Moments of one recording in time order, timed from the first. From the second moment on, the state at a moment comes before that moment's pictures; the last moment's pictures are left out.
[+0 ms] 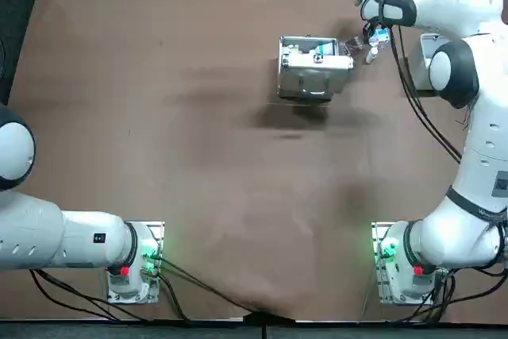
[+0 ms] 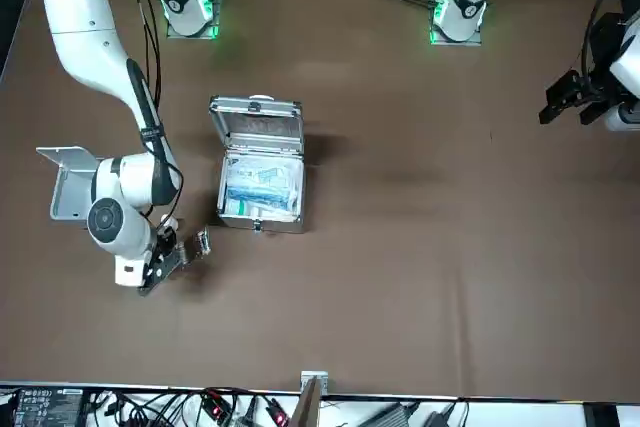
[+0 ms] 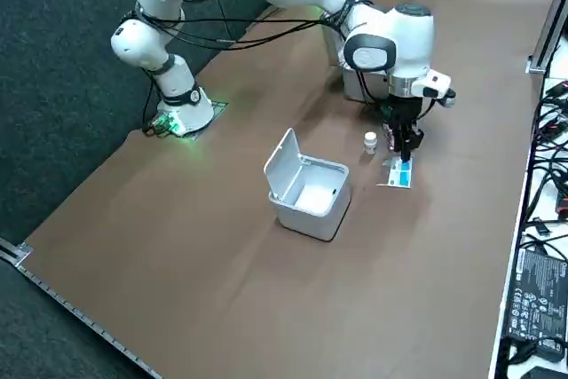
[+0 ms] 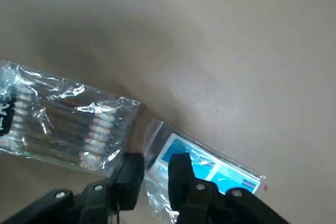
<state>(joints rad) 0.09 0.79 -0.01 -1.48 -0.18 2.29 -0.56</state>
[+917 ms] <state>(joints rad) 0.09 0.79 -0.01 -1.48 -0.18 2.28 -0.56</state>
